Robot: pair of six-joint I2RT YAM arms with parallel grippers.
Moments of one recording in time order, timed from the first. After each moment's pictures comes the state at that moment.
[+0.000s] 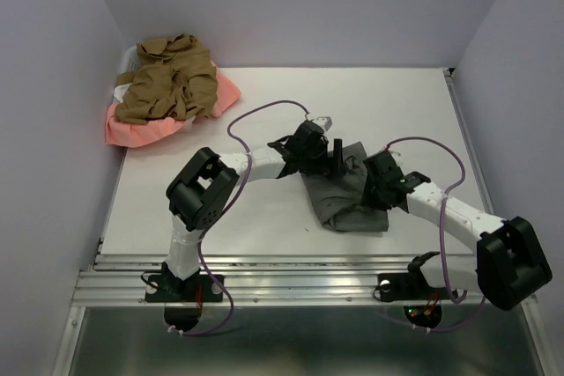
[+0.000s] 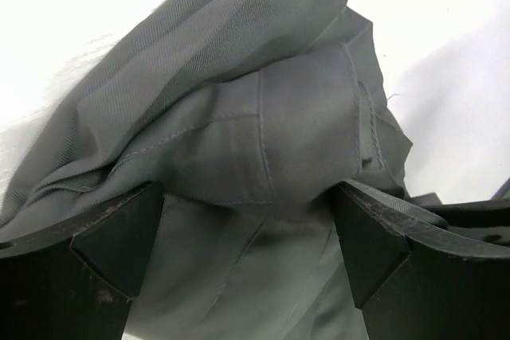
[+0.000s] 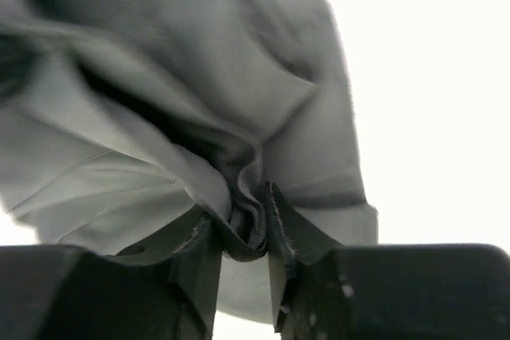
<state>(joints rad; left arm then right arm) -0.80 1.99 1.29 -0.02 0.16 -0.62 0.48 1.20 0.68 -0.54 0.21 0.71</state>
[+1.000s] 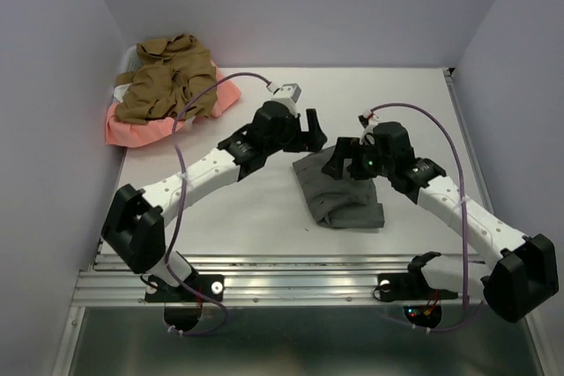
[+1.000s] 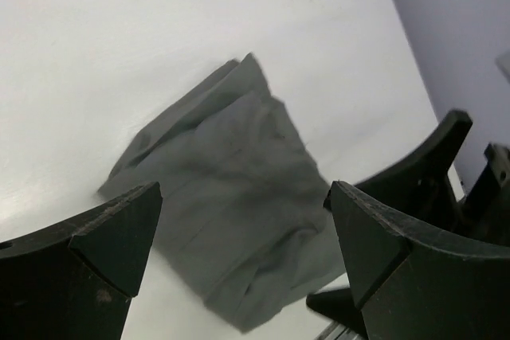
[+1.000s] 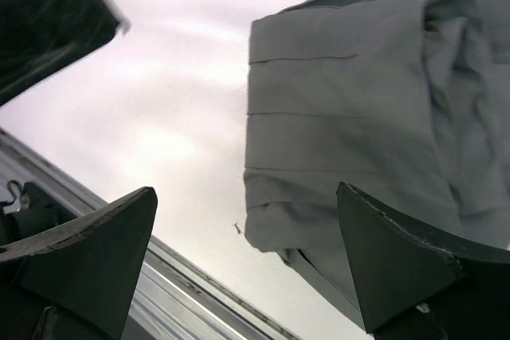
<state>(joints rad) -0.76 1.60 1.28 -0.13 0.02 -0.57 0.48 1.11 0.86 -0.37 -0.22 0.49</state>
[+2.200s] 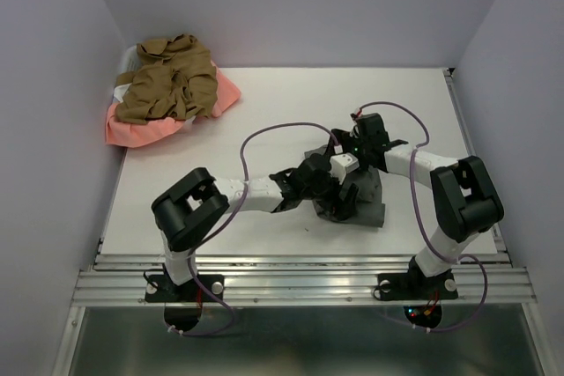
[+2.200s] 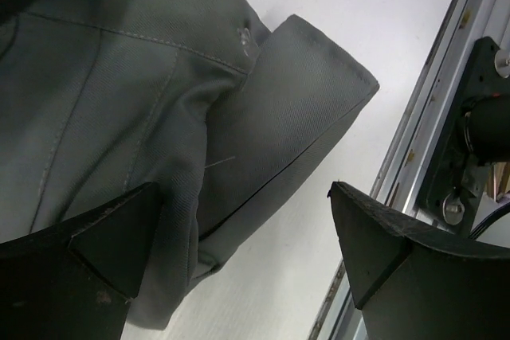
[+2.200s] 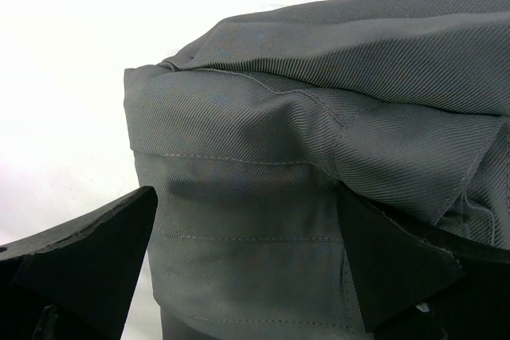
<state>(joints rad) -1.01 1.78 1.02 0.20 0.27 -0.35 0.35 1.69 0.95 -0.10 -0.25 0.50</state>
